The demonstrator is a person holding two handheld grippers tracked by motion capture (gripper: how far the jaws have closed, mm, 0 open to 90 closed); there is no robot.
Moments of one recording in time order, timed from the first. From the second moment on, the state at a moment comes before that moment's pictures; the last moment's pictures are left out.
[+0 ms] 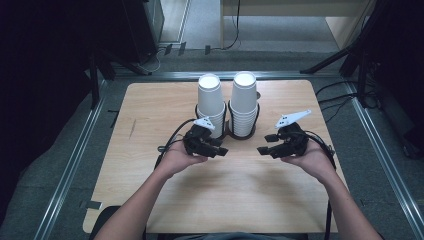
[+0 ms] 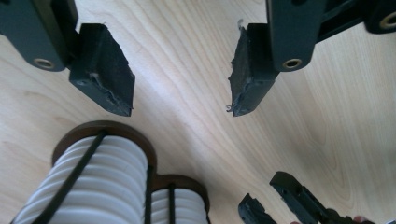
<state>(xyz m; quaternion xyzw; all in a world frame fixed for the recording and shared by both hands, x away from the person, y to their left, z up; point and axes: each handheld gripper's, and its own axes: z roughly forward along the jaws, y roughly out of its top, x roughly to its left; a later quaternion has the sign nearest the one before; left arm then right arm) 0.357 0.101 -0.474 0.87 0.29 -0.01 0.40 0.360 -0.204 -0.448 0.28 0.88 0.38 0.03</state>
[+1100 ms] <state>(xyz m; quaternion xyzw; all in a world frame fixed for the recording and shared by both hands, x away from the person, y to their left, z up) 0.392 0.058 -0.434 0.86 0.31 0.02 0.40 0.423 -0.201 -0.356 0.26 0.90 0.36 0.03</state>
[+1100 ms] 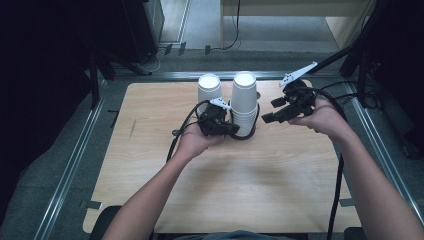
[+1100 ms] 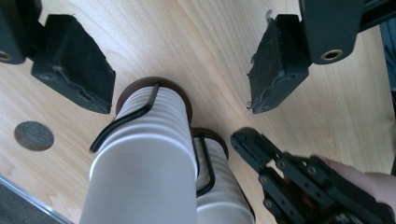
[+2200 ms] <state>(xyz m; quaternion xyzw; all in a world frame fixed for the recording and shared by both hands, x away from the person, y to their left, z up) 0.412 0.038 -0.431 0.84 0.35 0.06 0.40 0.476 -0.141 -0.314 0.24 0.91 0.32 0.06</state>
